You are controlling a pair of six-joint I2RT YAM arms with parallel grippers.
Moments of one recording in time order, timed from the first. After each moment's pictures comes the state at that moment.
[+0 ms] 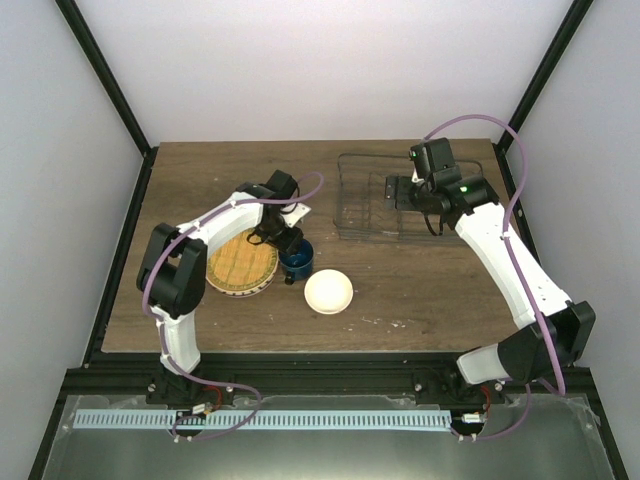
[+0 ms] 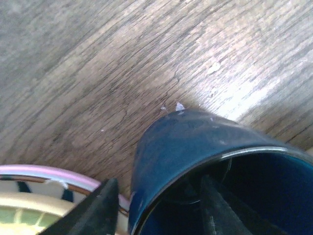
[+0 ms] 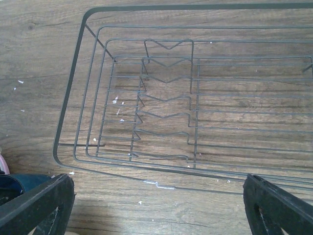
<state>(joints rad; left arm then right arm) -0.50 1.90 1.47 -0.92 0.15 0.10 0.37 1.40 1.47 -0.90 0.13 0.34</state>
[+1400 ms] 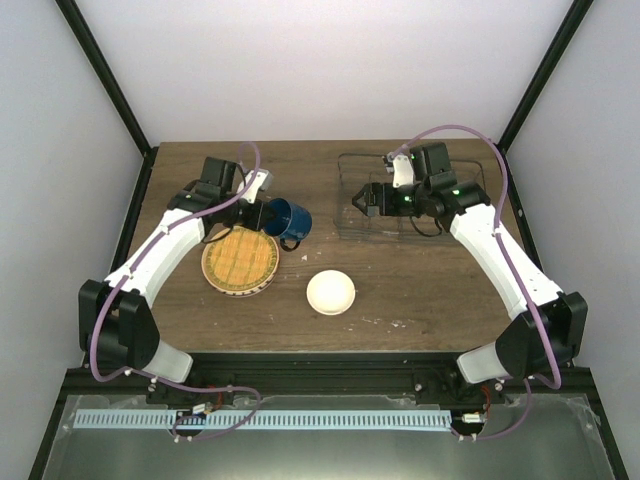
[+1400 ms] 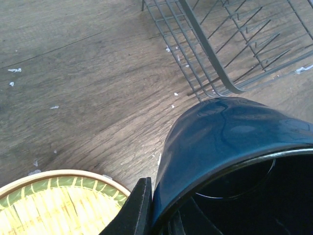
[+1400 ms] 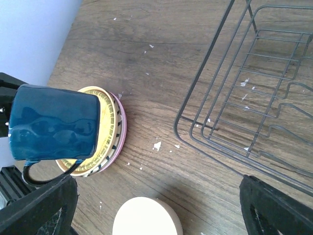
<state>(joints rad) -0.30 1.49 1.25 -0.64 0.42 0.00 0.34 1.42 1.38 -0.72 -0.43 0.28</state>
